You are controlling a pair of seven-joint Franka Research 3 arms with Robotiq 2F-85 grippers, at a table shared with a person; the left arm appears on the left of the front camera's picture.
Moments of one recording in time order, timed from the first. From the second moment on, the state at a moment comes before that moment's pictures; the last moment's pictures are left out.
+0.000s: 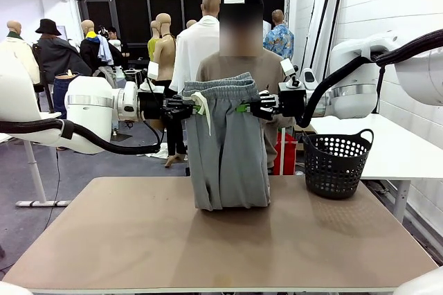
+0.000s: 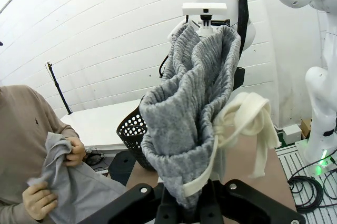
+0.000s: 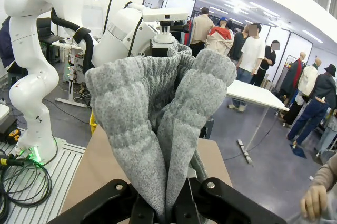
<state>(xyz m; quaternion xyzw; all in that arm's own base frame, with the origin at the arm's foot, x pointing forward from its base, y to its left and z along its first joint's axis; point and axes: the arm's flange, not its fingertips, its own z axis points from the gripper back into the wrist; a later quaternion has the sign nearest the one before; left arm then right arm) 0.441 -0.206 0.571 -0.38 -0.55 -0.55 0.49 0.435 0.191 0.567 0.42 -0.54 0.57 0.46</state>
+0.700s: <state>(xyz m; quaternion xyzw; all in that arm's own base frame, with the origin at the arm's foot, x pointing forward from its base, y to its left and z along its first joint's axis) 0.441 -0.206 0.571 -0.38 -0.55 -0.55 0.49 0.435 0.191 0.567 0.42 -0.54 0.57 0.46</state>
